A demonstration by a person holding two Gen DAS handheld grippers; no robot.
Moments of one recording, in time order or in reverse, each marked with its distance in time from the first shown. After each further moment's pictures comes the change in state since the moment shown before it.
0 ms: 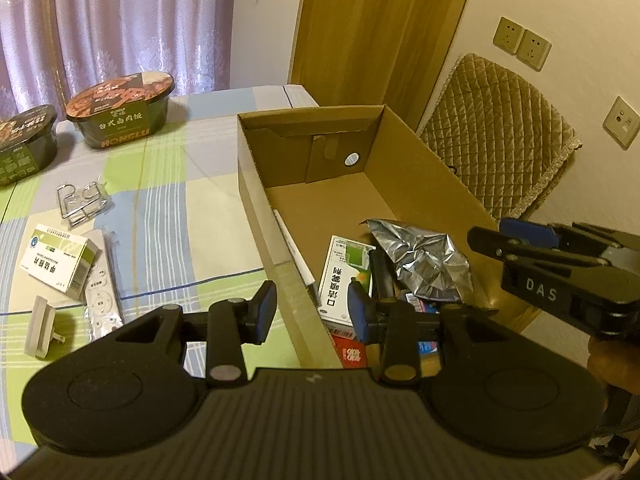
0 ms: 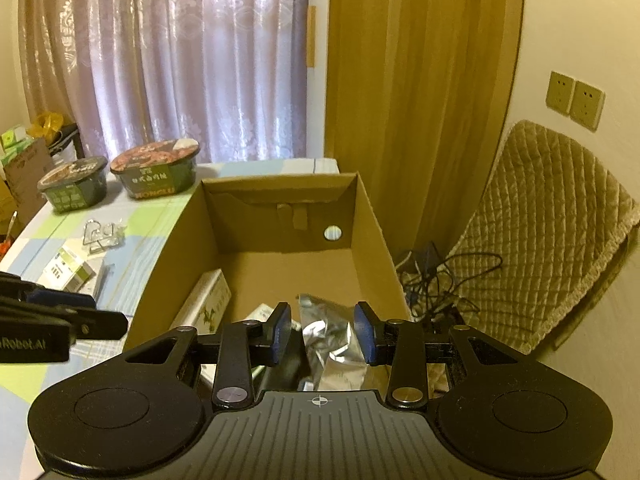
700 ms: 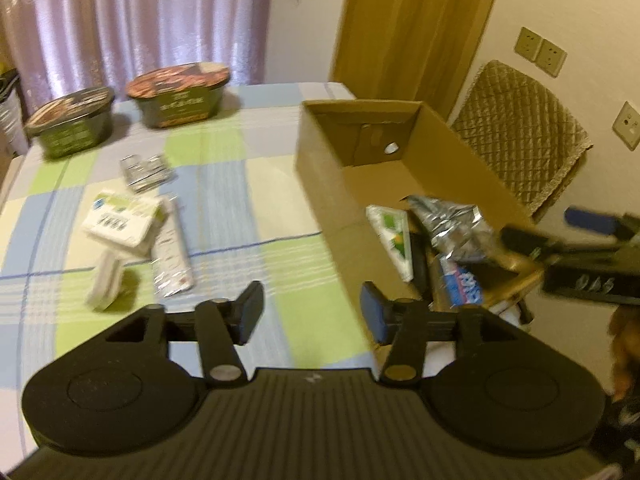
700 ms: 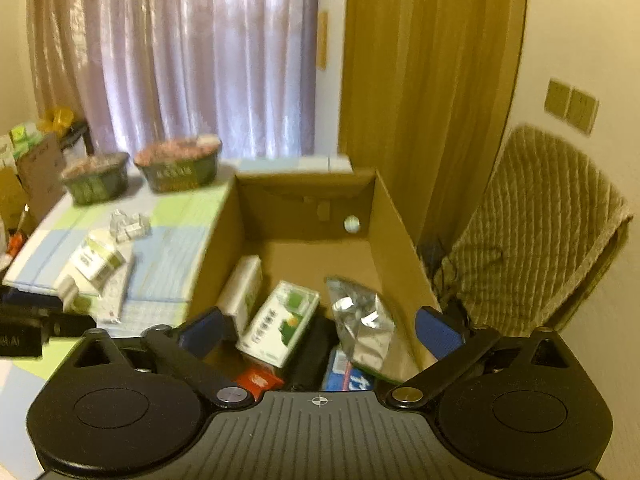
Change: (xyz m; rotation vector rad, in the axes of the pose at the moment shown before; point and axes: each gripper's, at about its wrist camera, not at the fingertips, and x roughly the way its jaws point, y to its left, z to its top) left arm -0.067 0.050 -0.044 -0.039 -0.002 0.076; right arm -0.053 0.045 -0.012 -0.030 -0.012 0.017
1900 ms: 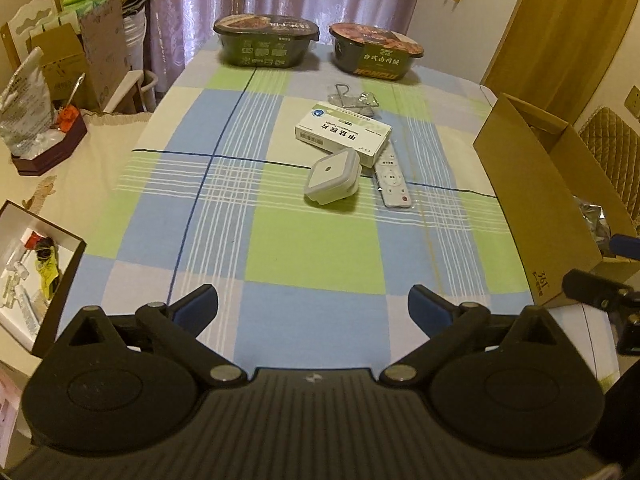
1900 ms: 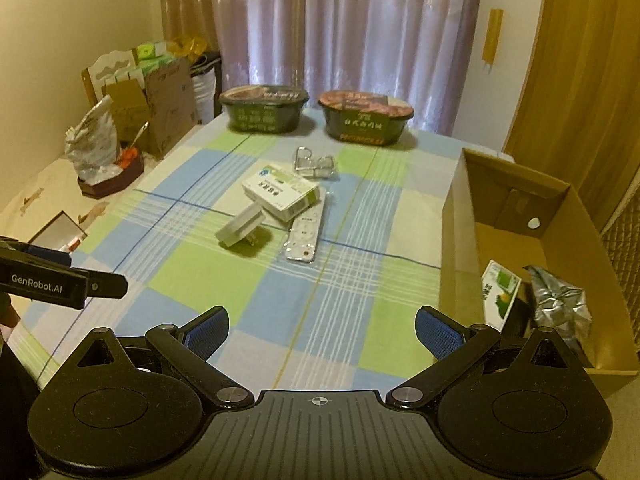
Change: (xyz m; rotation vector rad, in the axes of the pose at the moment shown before) left arm -0.066 0.187 -0.095 -0.272 0.034 0.177; right arm 0.003 0.188 -0.034 -0.223 0.121 0.247
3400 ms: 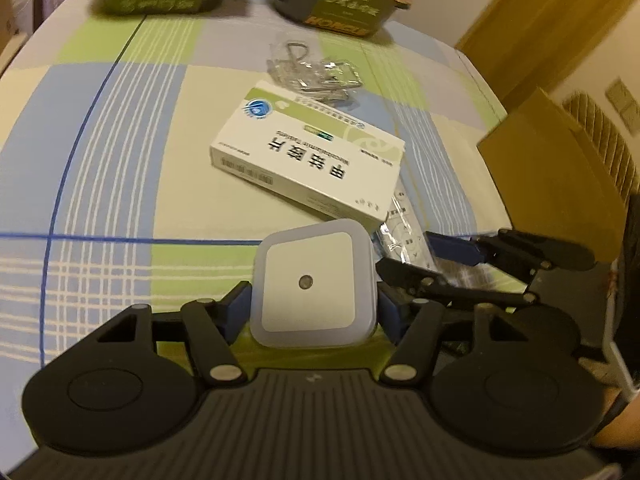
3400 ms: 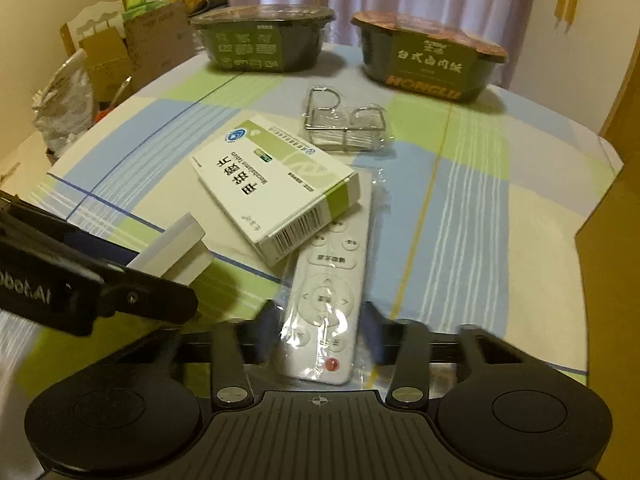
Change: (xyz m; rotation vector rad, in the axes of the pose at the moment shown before) left arm 0.213 0.015 0.113 0.087 0.182 -0.281; right arm 0.252 -0.009 0.057 -0.035 0.120 0.049
